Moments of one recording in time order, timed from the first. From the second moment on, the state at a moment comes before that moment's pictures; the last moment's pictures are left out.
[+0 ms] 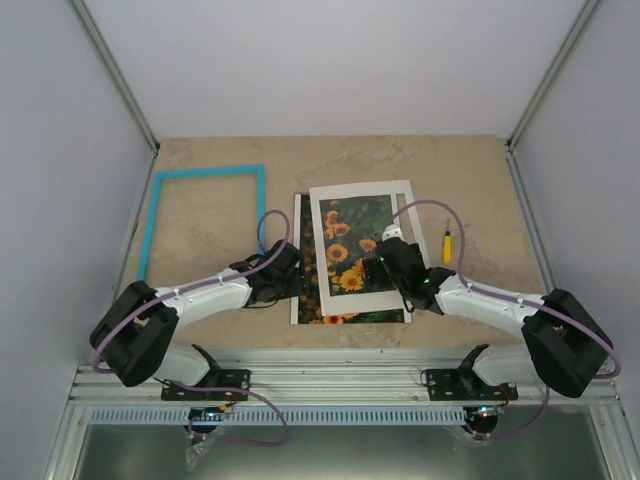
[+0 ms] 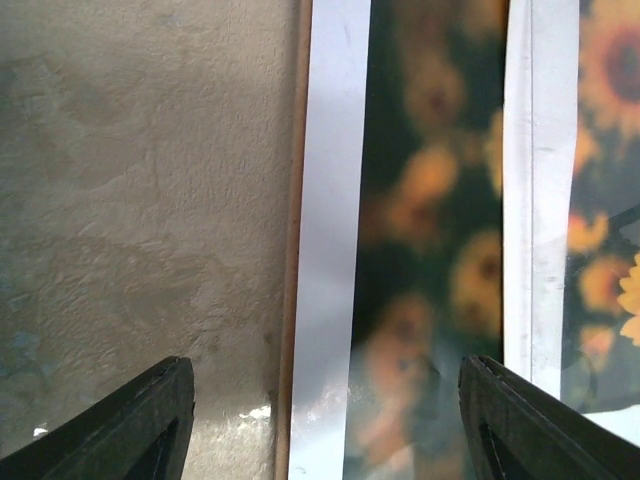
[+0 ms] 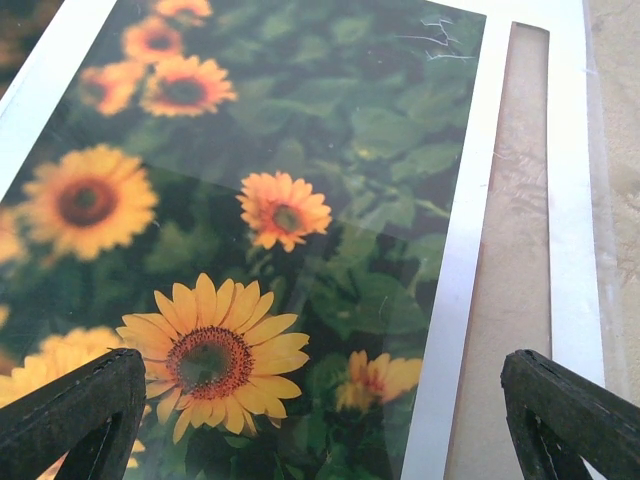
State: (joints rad) left arm -0.72 1.39 0.64 -0.31 -0.07 -0.83; right arm 0.77 1.33 0.61 -0.07 0.43 0.26
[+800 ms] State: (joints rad) left arm -0.84 1.50 0.73 -0.40 -0.16 -0.87; right arm 0.77 1.33 0.61 -0.07 0.43 0.27
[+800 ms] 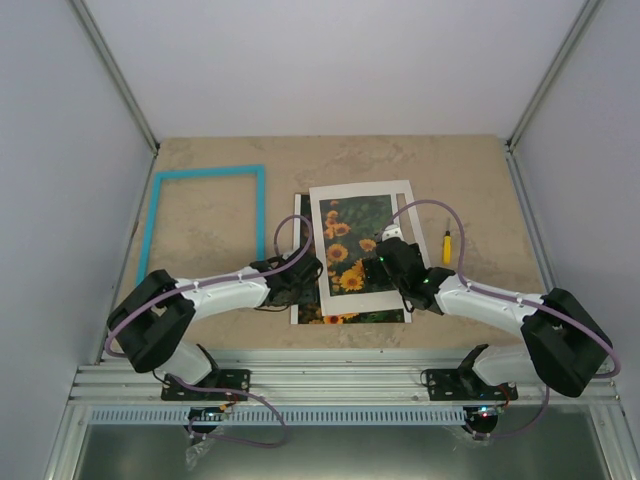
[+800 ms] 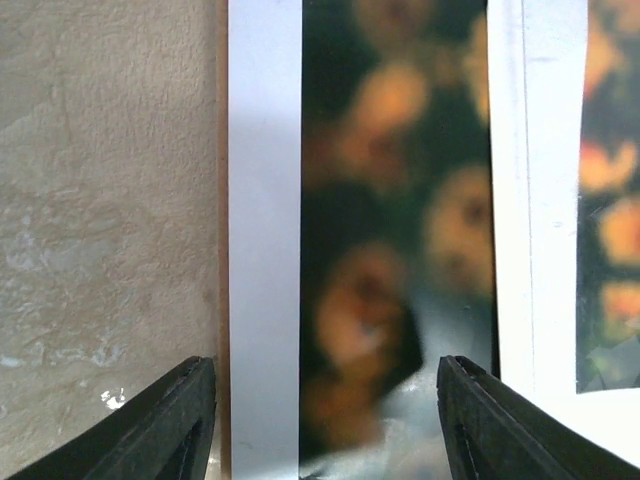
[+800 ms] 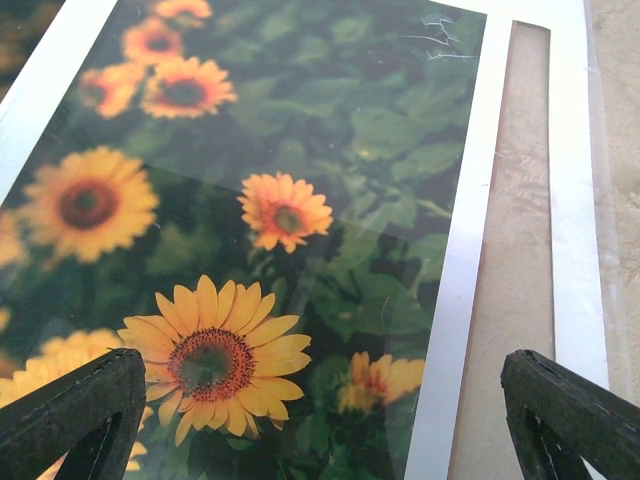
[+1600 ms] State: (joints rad) left arm -0.85 1.48 0.73 -0.39 -0.15 -0.88; right arm 0.77 1.34 0.61 -0.07 0.43 0.27
